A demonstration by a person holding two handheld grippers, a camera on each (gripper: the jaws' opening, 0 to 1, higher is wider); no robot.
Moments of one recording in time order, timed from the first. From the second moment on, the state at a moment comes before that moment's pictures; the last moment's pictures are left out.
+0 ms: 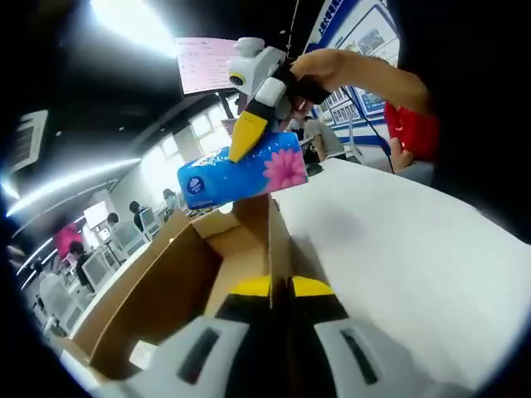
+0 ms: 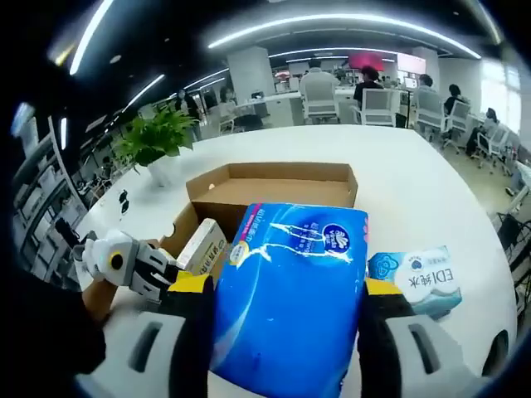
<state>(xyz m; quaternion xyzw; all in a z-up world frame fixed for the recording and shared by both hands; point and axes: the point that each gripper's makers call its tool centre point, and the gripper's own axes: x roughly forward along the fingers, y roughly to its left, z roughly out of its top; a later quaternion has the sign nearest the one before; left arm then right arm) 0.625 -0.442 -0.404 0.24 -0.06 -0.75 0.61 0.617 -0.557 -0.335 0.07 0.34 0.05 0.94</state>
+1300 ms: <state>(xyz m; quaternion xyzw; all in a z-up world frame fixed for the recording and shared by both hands) 0.625 -0.442 -0.402 0.24 -0.06 -0.75 0.61 0.553 -0.611 -0.355 0.10 0.36 -0.01 0.93</state>
